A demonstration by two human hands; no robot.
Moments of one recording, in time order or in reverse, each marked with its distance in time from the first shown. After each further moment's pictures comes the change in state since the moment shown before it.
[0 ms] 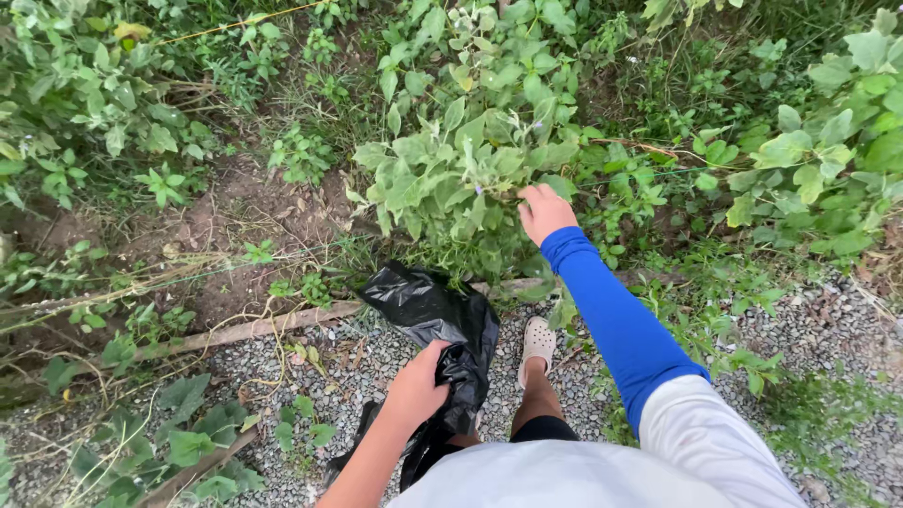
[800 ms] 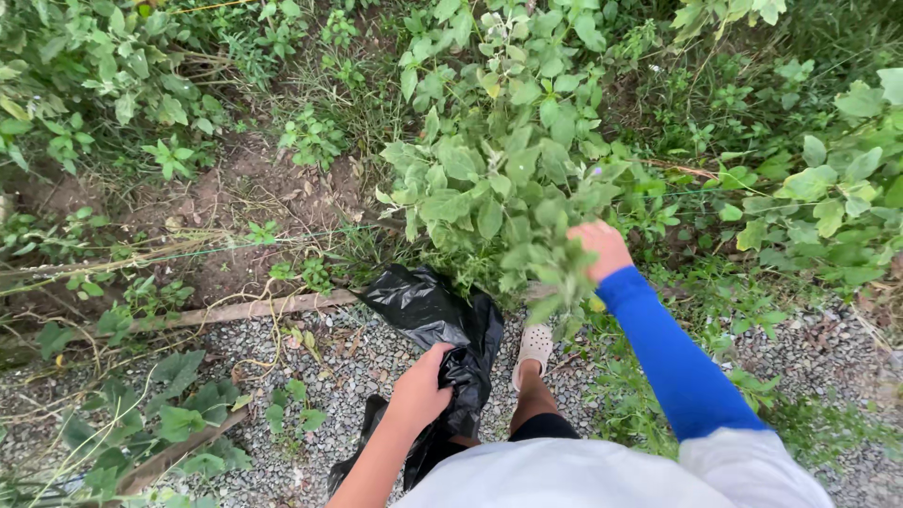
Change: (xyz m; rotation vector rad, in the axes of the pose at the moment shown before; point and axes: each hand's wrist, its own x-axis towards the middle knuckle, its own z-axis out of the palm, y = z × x) left_hand -0.003 0.003 0.009 -0.048 0.044 -0.079; right_hand -0.056 0.071 -0.036 -0.076 -0.133 -0.260
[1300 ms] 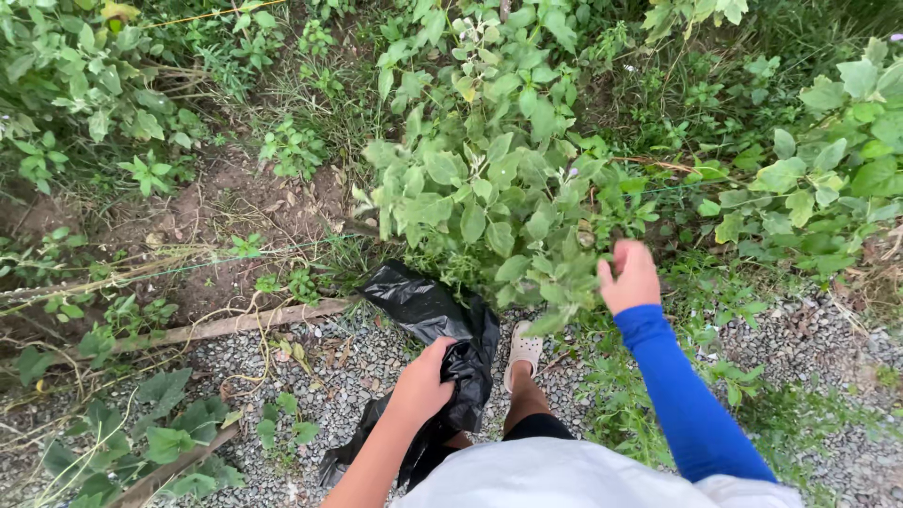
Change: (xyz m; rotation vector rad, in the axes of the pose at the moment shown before) left_hand 0.024 0.017 0.008 -0.022 -0.044 0.087; right_hand -0.064 -0.034 -0.060 0.113 0.074 0.810
